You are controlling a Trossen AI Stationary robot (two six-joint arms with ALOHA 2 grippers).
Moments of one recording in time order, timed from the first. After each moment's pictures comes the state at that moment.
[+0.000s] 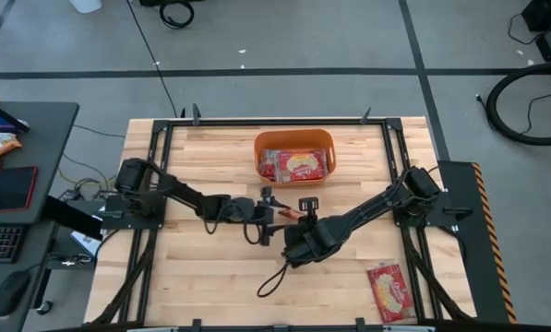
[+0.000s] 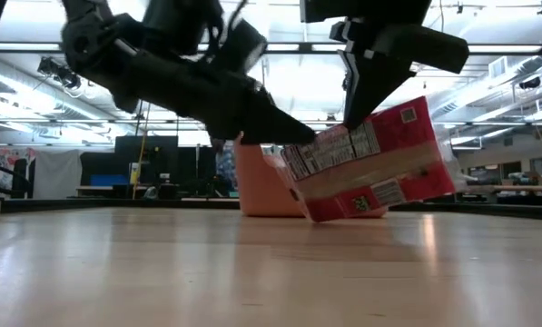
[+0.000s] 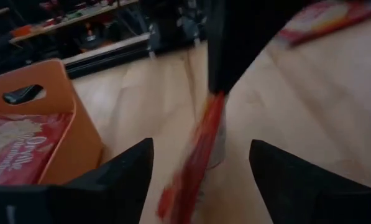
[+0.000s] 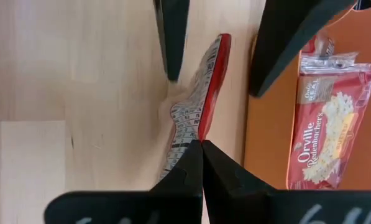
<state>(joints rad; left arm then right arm) -0.16 1.87 0.76 0.83 -0.22 0.21 0.42 1.99 1.60 -1.17 0.60 0.31</state>
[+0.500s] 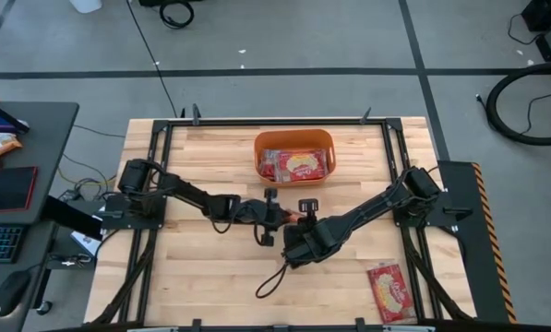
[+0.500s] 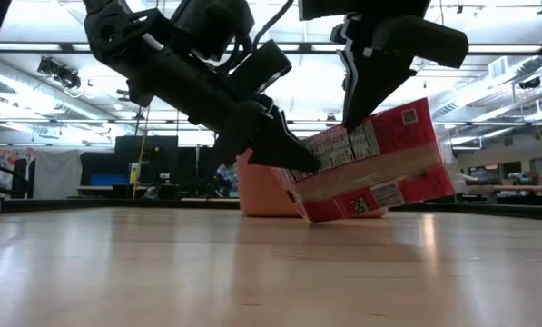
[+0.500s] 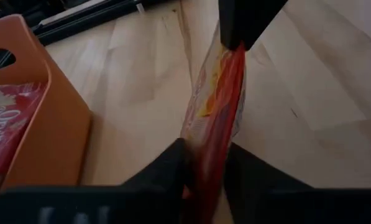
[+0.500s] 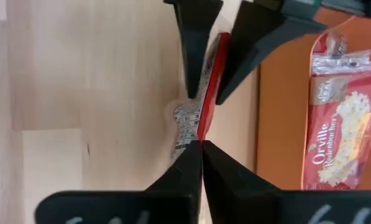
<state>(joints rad) -0.15 1.90 0.89 0.54 -0.24 0.22 0.42 1.99 1.60 -1.14 0.57 0.34</state>
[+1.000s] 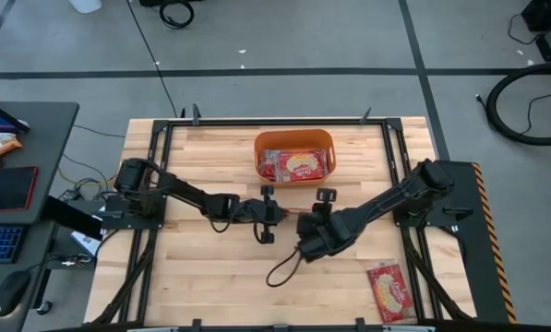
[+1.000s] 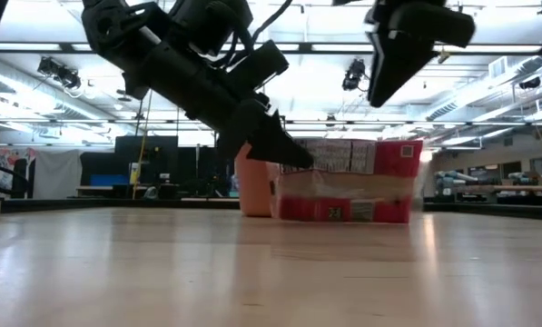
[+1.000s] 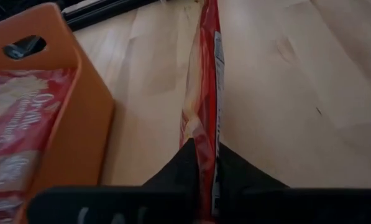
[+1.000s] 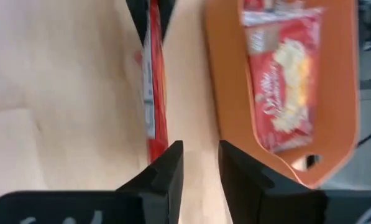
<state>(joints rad) -0.15 1.87 0.88 0.49 -0.32 0.19 0.43 1.86 1.53 -1.27 0.65 0.53</state>
